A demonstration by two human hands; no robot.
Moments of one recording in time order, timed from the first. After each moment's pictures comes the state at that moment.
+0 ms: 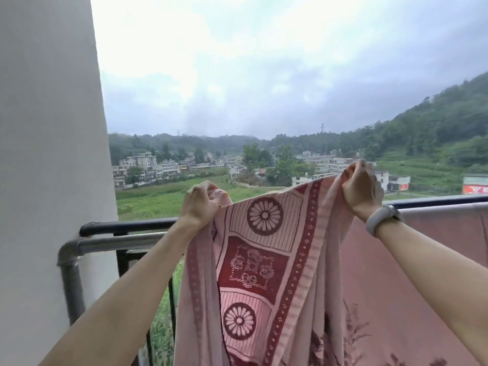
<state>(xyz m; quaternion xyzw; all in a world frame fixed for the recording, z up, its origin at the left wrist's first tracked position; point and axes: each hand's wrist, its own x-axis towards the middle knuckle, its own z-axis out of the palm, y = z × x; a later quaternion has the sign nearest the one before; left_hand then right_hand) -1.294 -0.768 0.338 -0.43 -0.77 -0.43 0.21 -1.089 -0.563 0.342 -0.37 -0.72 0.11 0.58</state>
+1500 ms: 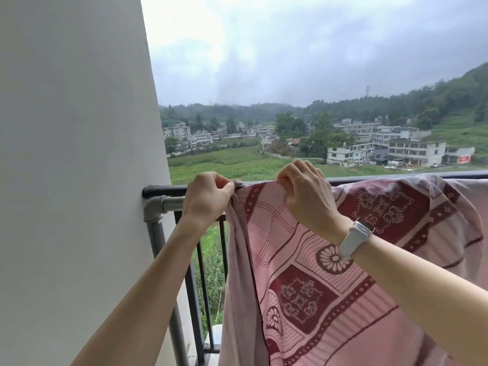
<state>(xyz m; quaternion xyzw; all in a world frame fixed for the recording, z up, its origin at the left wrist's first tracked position) -1.353 -0.882 0.301 -0.33 -0.80 -0.46 0.19 -1.262 -0.732 0.277 -0.07 -0.85 0.03 0.52</state>
